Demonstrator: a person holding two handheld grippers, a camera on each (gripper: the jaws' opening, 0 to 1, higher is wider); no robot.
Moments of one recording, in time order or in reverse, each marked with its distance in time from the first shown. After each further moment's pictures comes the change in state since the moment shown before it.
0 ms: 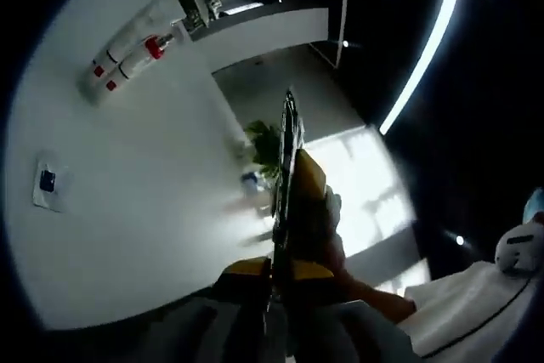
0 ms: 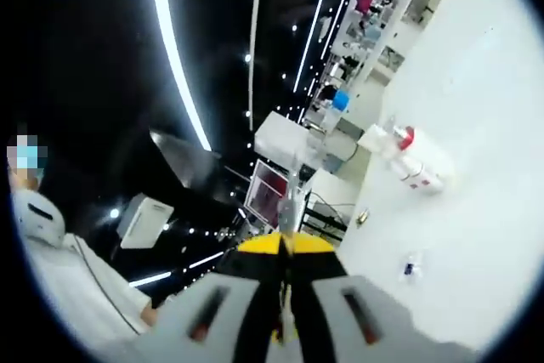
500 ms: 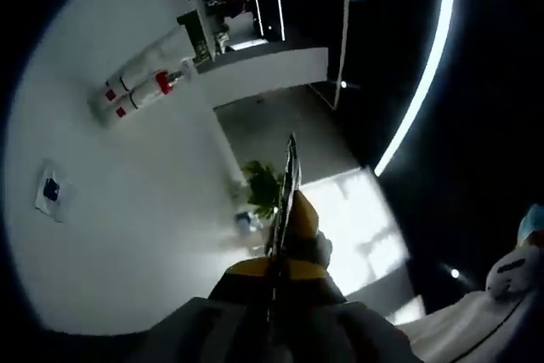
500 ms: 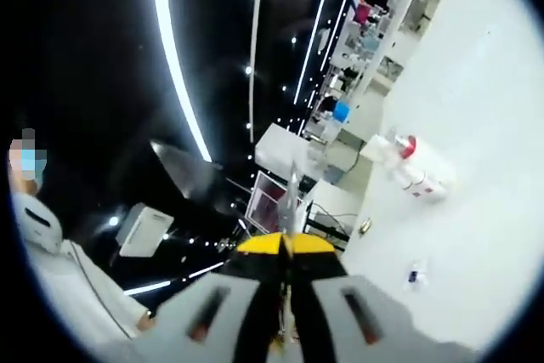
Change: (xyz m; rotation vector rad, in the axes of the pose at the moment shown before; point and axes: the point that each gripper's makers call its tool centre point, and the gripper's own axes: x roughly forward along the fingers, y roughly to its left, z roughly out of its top) left arm -0.010 -0.012 0.027 0.025 -0.174 -0.040; right arm 0.005 0.005 0.003 0.019 -0.038 0.009
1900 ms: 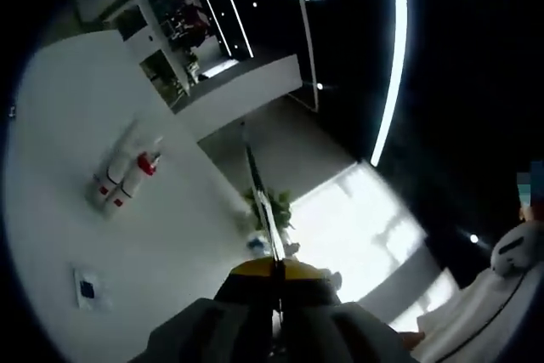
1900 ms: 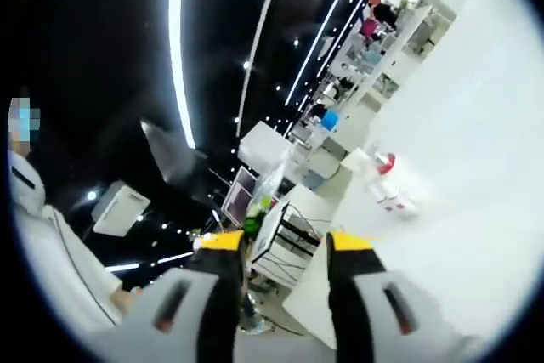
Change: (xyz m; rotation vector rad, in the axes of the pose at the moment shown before) left arm -0.026 -0.015 0.078 0.211 -0.090 0.014; right arm -0.033 -0.025 0.002 -0.202 0.018 -0.153
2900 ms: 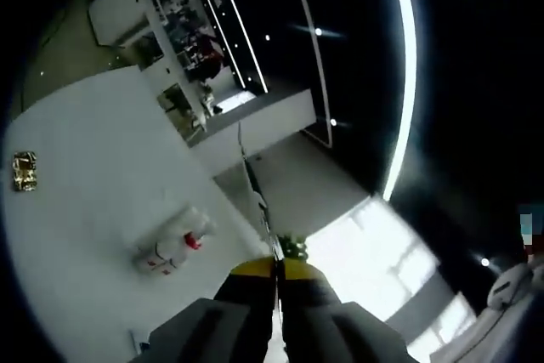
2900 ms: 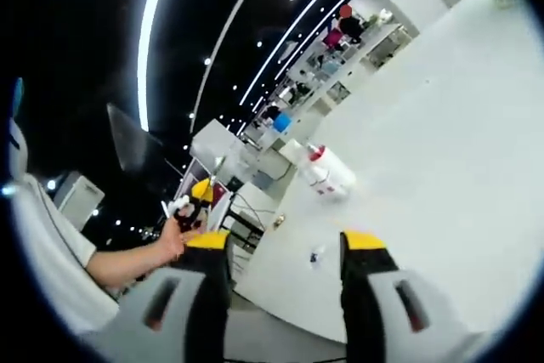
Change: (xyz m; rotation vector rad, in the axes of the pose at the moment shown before) left arm -0.033 0.038 0.104 0.001 -0.163 0.057; right arm -0.065 -0.039 -0.031 -0.019 -0.016 -0.228
